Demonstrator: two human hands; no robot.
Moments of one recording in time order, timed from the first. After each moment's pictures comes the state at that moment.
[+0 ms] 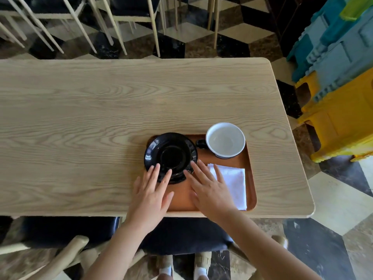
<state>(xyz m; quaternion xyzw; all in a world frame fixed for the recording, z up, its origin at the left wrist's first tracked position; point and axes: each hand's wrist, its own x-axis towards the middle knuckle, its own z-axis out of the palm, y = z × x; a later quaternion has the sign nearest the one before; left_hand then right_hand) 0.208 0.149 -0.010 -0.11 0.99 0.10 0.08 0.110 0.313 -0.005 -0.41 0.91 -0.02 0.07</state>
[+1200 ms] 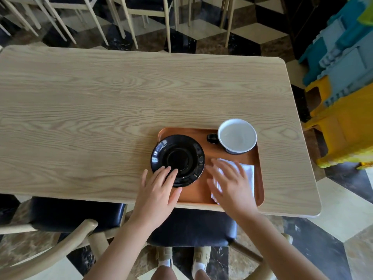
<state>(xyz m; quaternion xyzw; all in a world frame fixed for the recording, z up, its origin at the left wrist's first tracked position) 0.223 0.154 0.006 -0.11 0.99 0.11 0.02 0.108 0.335 0.006 -0.38 0.90 -0.19 -0.06</state>
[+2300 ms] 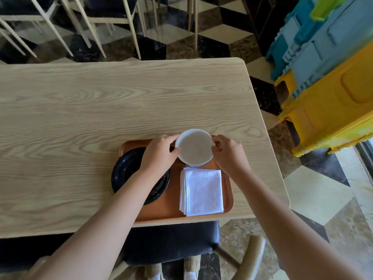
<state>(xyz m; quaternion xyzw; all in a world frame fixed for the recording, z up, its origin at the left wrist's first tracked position) 0.057 0.184 0.023 -0.14 0.93 0.33 -0.01 -0.001 0.359 0.033 -0.09 0.93 -0.33 0.12</state>
